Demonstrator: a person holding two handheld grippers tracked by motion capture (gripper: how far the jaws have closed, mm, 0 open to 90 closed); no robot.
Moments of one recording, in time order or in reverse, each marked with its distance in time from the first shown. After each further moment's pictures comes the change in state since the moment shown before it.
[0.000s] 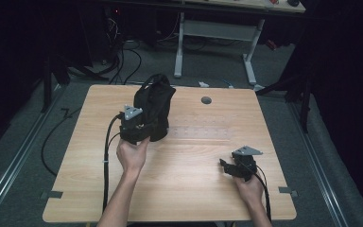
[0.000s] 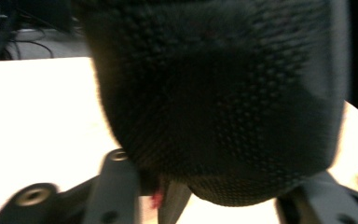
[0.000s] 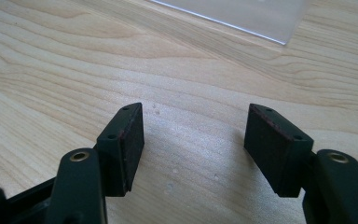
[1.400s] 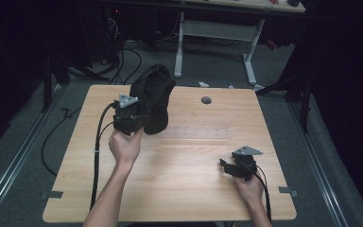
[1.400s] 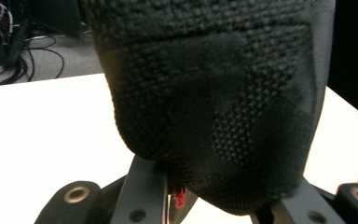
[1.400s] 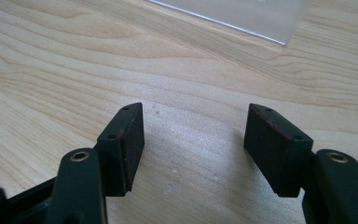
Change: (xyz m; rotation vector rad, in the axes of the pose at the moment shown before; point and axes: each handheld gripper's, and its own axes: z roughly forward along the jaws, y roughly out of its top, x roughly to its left) left arm -0.017 0.038 -0.006 -0.015 0.032 0.050; right arm 0.000 0.000 0.000 0.001 -0.001 0.001
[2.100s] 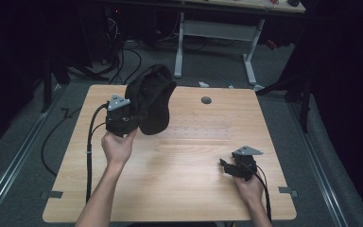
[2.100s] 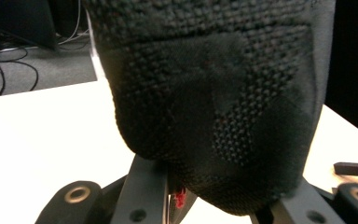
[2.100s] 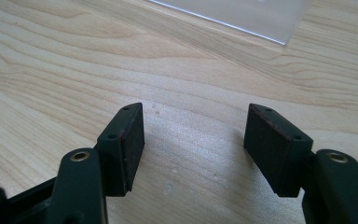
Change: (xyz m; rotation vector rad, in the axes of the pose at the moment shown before) left arm 0.016 0.010 -0.012 0.019 -0.114 -0.024; right arm -0.001 0.000 0.000 -0.002 0.001 -0.005
